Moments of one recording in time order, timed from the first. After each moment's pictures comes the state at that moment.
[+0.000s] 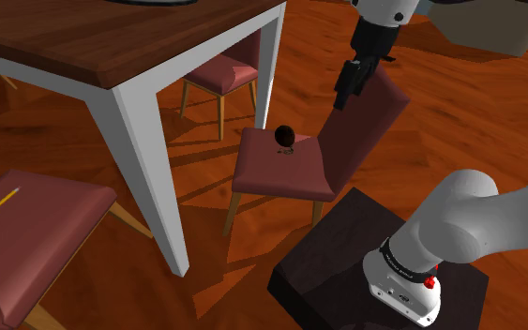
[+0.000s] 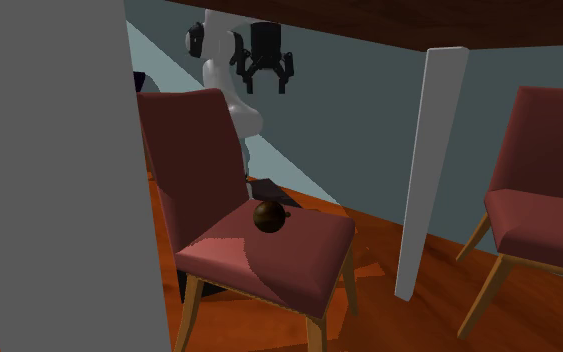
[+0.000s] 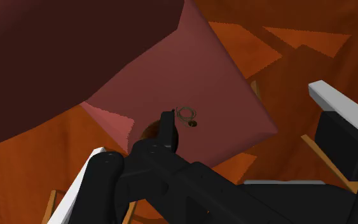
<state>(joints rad) 0.00 -0.78 0.07 -2.29 0.03 1.54 -0.04</state>
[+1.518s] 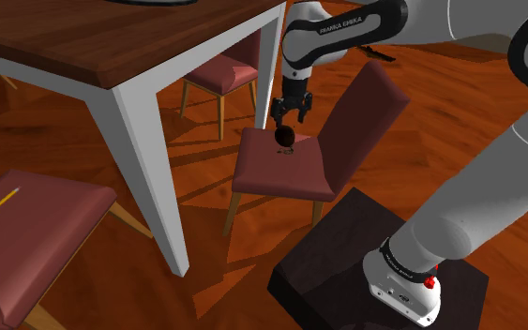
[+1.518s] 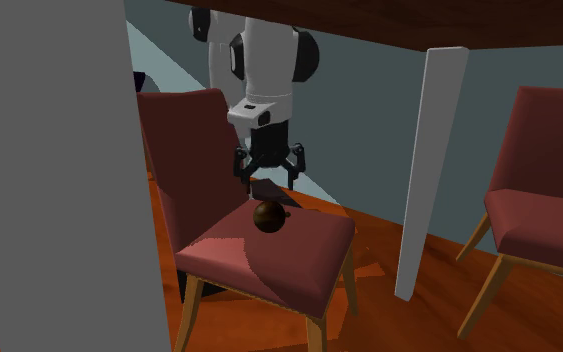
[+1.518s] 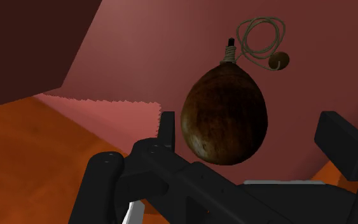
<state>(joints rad) -0.11 -0.05 0.03 -2.13 0.03 1.95 0.13</state>
